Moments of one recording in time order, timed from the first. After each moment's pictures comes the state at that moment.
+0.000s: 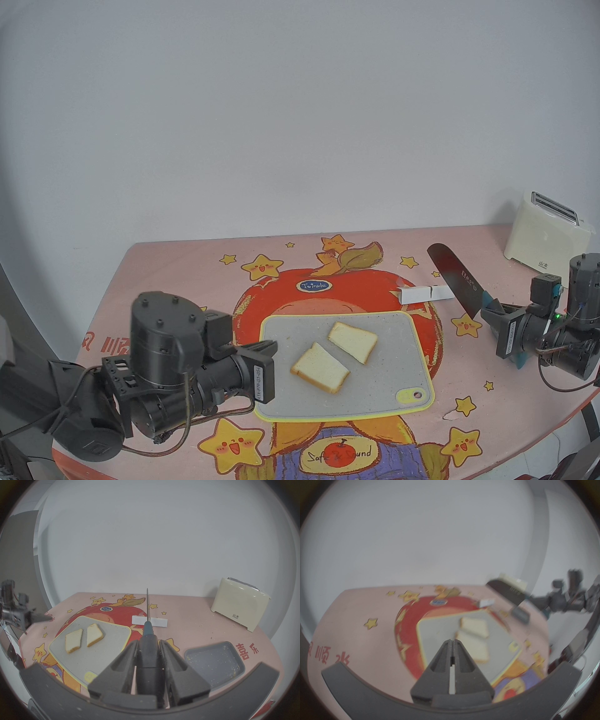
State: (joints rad) left arm -0.78 1.68 -0.54 -0.78 0.17 -0.33; right arm 0.45 1.38 -0.45 -0.44 -0.24 0.11
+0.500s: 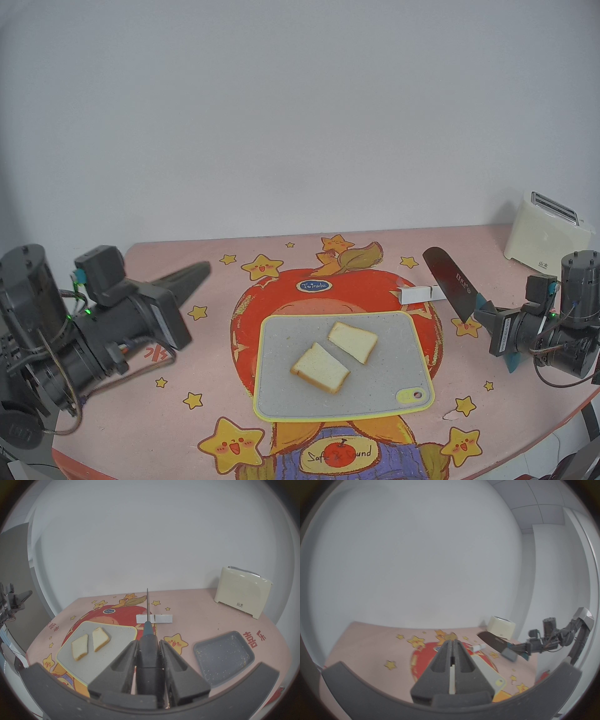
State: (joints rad) left arm -0.54 1.37 -0.44 -0.90 0.04 -0.25; right arm 0.49 1.40 -0.50 -0.37 -0.26 0.26
